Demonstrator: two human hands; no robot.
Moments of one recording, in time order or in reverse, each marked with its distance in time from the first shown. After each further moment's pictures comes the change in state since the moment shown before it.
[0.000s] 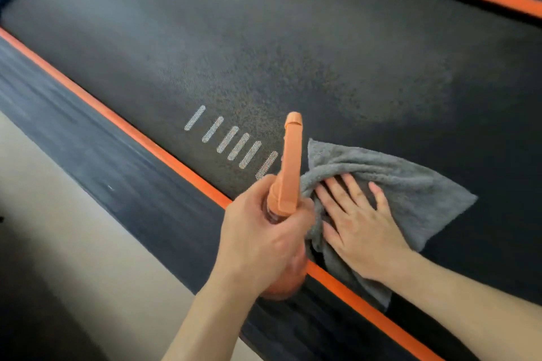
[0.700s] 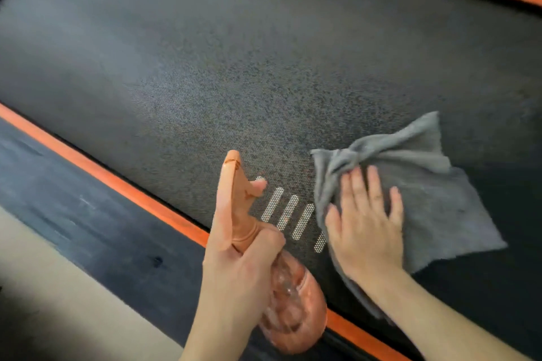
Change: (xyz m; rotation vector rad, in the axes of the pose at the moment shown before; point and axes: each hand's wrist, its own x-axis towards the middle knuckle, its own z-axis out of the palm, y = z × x) left_hand 0.106 0.001 -0.098 -0.087 0.040 -0.140; right_hand 0.131 -0.073 -0.008 0.135 0.162 0.449
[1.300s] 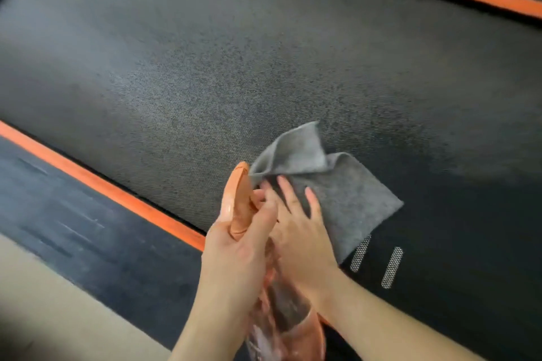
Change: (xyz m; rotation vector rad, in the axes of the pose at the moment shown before) left_hand 0.063 -0.007 -0.048 -0.194 -0.061 -0.138; right_hand 0.026 -0.131 0.023 0.041 -0.011 -0.318
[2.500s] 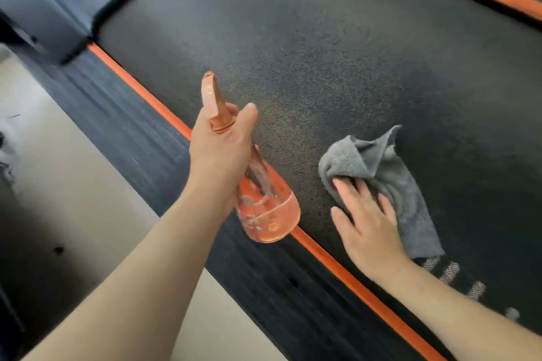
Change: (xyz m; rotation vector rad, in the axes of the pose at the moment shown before) left_hand 0.096 0.099 -0.145 0.082 0.398 0.249; right_hand 0.059 -0.045 -0.024 0.369 -0.177 0.106
